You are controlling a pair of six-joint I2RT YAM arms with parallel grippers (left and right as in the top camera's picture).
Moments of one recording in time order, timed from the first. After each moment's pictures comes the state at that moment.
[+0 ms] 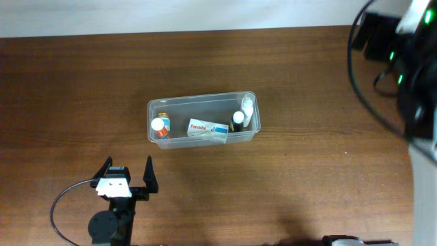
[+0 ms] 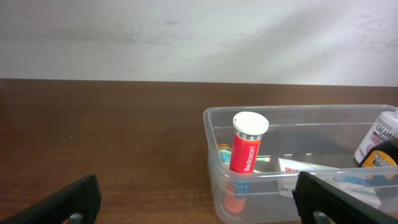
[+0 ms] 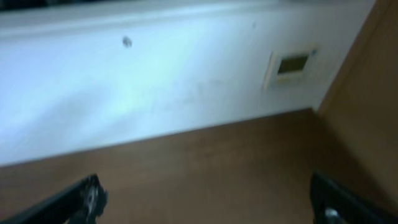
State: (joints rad) left arm 0.01 0.01 0.04 -0.12 0.04 -0.05; right arm -0.05 1.36 1.76 -0.77 0.16 0.08
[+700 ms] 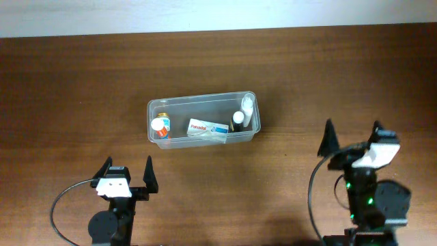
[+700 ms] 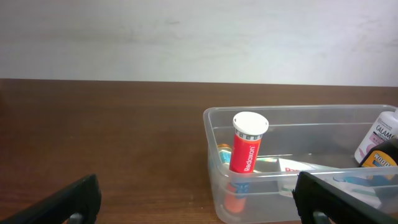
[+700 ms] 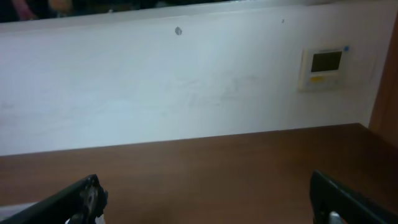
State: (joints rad) left arm 0.01 0.01 0.04 -0.12 0.04 -0.05; right arm -0.05 0.35 0.38 -0.02 -0.01 0.08
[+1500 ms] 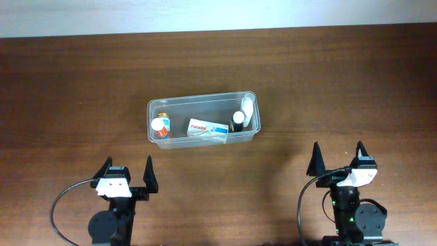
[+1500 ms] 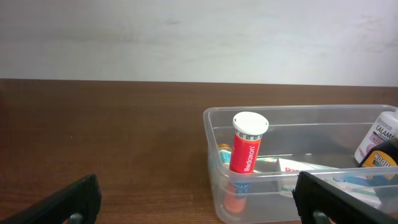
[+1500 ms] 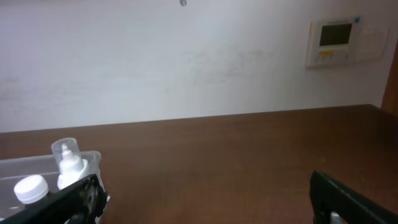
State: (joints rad) left arm 0.01 0.01 0.04 -0.12 0.04 -0.05; right arm -0.05 0.02 0.06 -0.01 -0.03 0.08
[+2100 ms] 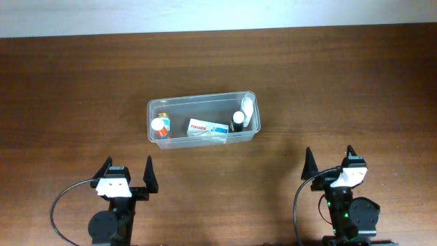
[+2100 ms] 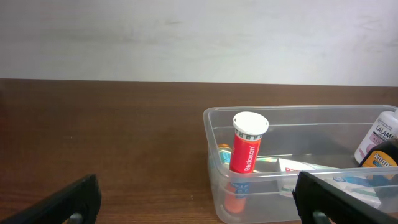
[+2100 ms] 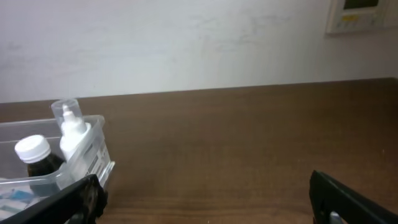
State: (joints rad) left arm 0.01 0.01 0.04 -0.12 0.04 -0.05; right arm -0.05 0.02 0.01 -0.06 -0.08 0.07
